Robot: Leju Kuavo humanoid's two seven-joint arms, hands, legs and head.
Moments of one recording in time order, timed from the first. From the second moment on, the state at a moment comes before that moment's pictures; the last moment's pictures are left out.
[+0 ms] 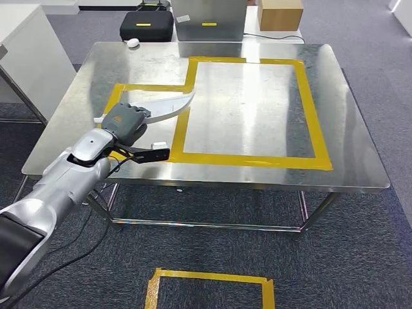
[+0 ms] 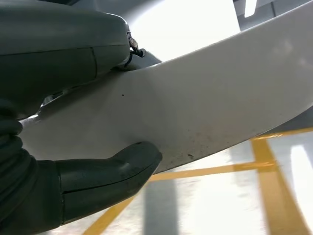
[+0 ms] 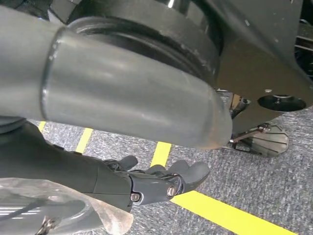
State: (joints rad) left arm -0.97 0.11 -0.64 -0.51 -1.18 0.35 -0.12; right arm -0.05 0.14 -0.56 -0.20 0.83 0.07 -0.13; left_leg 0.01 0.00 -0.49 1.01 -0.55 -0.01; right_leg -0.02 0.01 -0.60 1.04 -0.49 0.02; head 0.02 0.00
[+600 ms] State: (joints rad) left arm -0.94 0.17 -0.62 -0.43 -1.17 0.43 -0.10; right arm -0.04 0.14 -0.56 -0.20 0.83 0.05 -0.12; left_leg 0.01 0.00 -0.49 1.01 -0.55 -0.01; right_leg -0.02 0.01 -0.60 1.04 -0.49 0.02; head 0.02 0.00
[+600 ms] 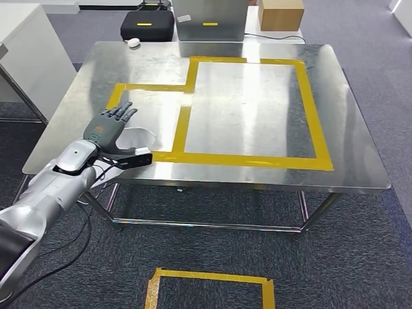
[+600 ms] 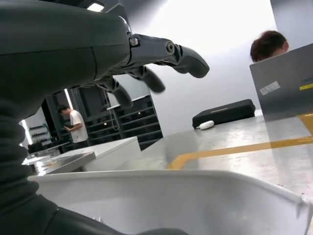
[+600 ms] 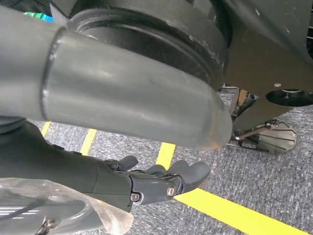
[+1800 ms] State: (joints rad) left arm -0.92 0.15 -0.56 -0.43 -1.13 0.51 -0.21; right arm -0.05 0.14 -0.57 -0.19 0.85 0.06 -0.11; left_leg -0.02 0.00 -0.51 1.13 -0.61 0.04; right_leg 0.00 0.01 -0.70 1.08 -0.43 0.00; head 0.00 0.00
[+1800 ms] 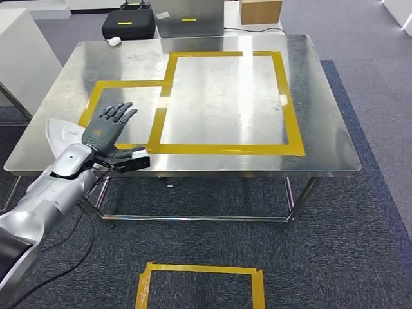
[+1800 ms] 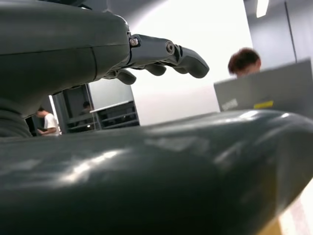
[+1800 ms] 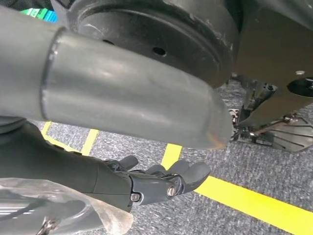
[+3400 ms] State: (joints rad) left arm -0.56 0.19 -0.38 -1.00 -0.81 0.59 -0.34; right arm -0.05 0.14 -0.57 -0.19 0.89 -0.01 -0.16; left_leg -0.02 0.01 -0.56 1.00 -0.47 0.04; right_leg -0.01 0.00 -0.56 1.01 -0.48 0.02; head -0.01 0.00
